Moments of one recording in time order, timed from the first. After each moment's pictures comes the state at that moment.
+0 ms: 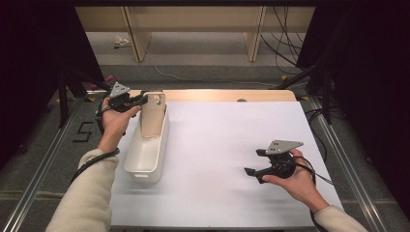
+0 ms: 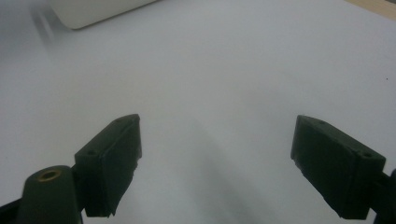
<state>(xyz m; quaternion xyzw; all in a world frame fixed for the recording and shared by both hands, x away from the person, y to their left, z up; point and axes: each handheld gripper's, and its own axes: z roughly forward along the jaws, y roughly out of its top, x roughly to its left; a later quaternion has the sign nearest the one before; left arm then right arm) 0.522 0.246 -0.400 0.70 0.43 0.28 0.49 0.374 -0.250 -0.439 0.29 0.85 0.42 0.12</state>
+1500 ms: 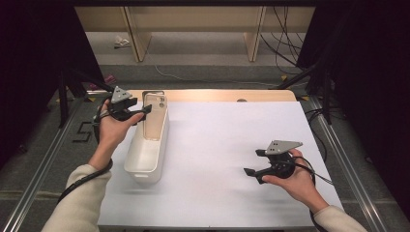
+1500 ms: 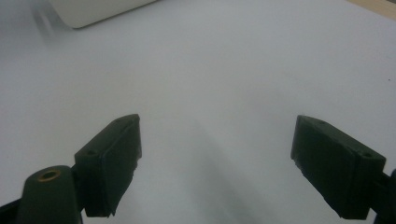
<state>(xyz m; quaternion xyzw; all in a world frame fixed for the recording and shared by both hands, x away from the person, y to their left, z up) 0.477 0.230 -0.377 0.73 0.43 0.29 0.45 0.374 -0.249 -0.438 0.29 0.85 0.42 0.12</state>
